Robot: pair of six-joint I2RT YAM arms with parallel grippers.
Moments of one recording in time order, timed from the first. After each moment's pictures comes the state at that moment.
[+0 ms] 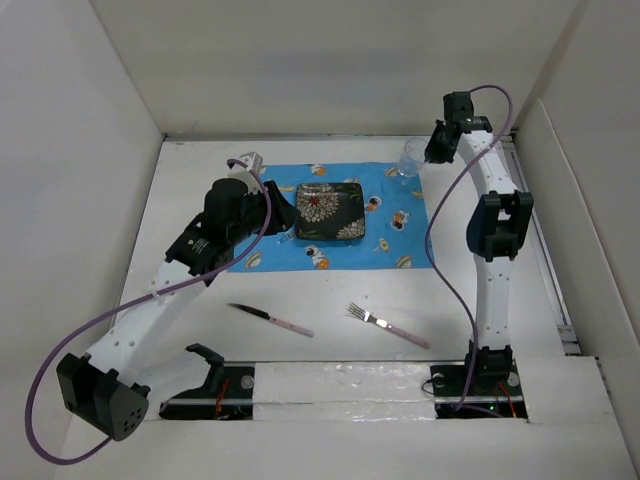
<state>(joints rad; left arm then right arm) -0.50 1.05 1.02 -0.38 0.08 -0.59 0.05 2.40 2.35 -0.86 0.02 0.48</state>
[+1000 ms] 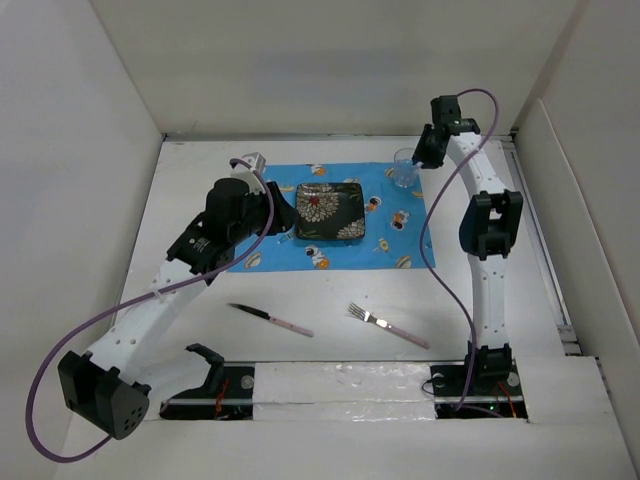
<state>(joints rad) -0.50 1.07 1.02 -0.38 0.07 -0.53 0.09 2.46 2.40 -0.88 0.06 0.48</state>
